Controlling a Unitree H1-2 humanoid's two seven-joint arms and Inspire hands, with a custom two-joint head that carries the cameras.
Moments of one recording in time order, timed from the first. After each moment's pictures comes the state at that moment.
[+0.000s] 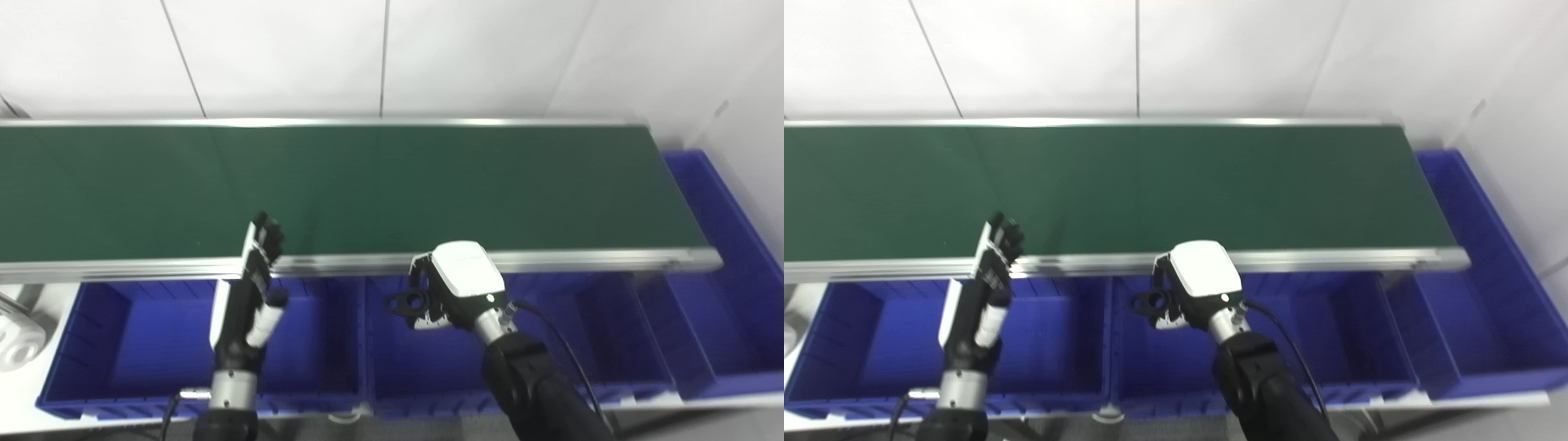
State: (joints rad) left arm 0.31 -0.02 -0.15 -0.17 0.05 -0.23 0.12; right arm -0.13 -0.20 0.59 -0.04 -1.12 0.24 0.19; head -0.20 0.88
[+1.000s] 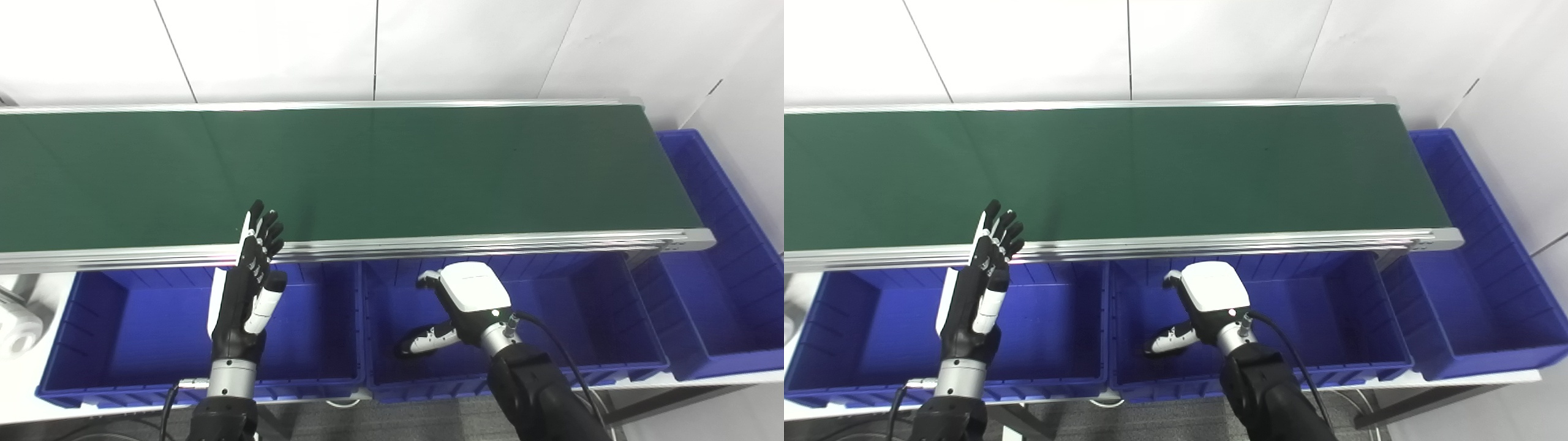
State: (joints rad) left arm 0.32 -0.05 -0.14 -0.17 0.07 -0.22 0.09; right arm -0.07 -0.21 0.55 0.03 -1.11 0.24 0.21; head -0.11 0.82
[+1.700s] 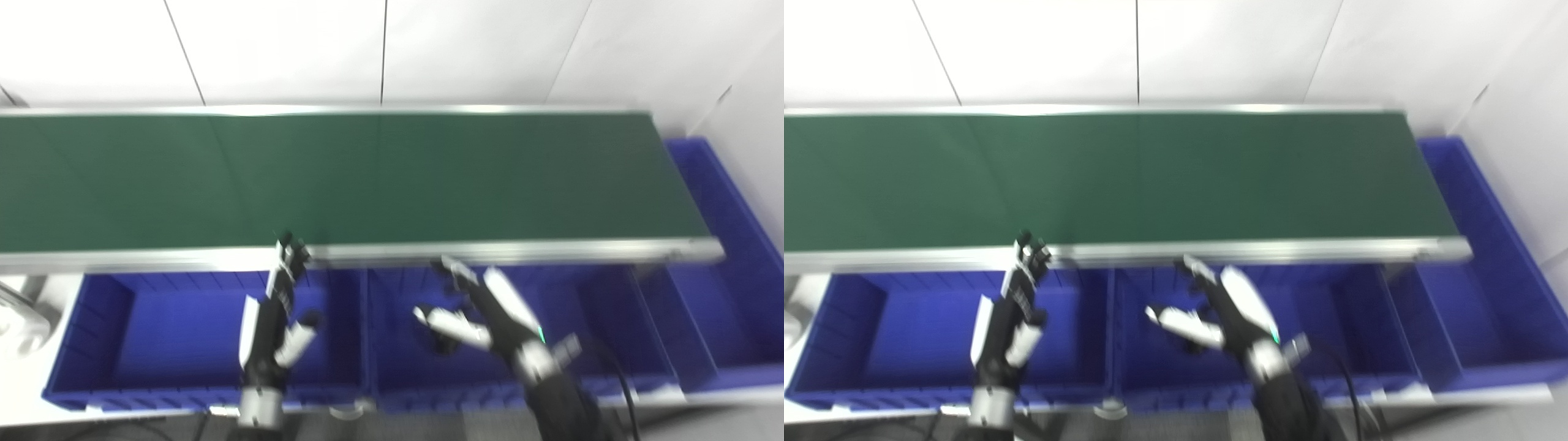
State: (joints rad) left arm 0.33 -0.10 -0.16 0.05 0.17 -0.42 0.11; right arm 0.17 -0.09 0.23 -0.23 -0.45 0.28 0.30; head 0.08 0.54
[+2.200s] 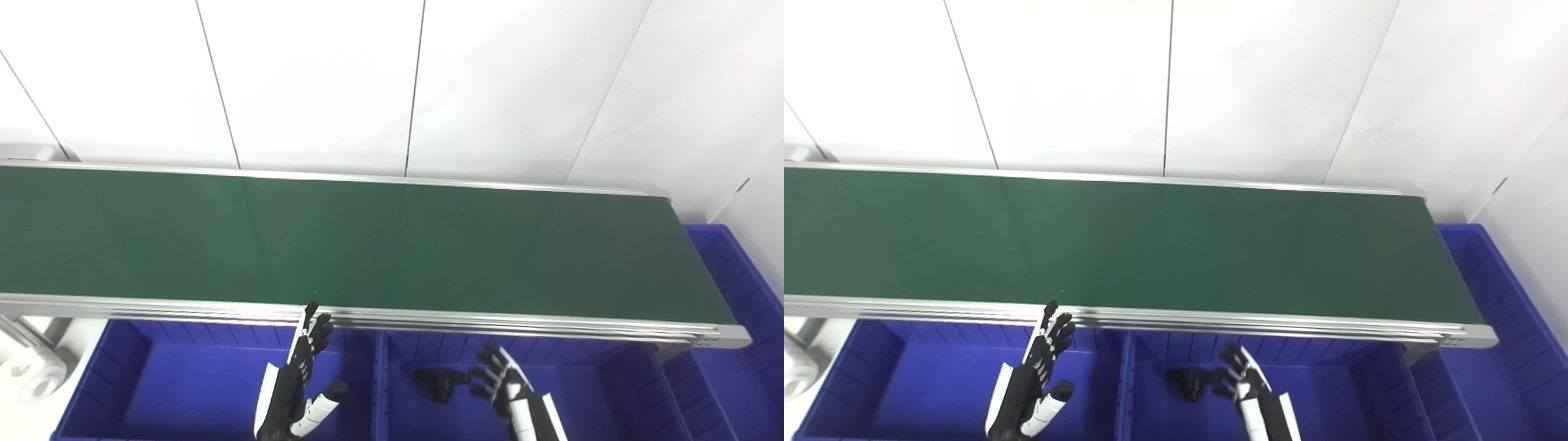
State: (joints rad) left arm 0.35 -0.10 -0.16 0.05 0.18 -0.43 0.14; right arm 0.21 0.05 0.09 0.05 -0.01 -0.16 0.19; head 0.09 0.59
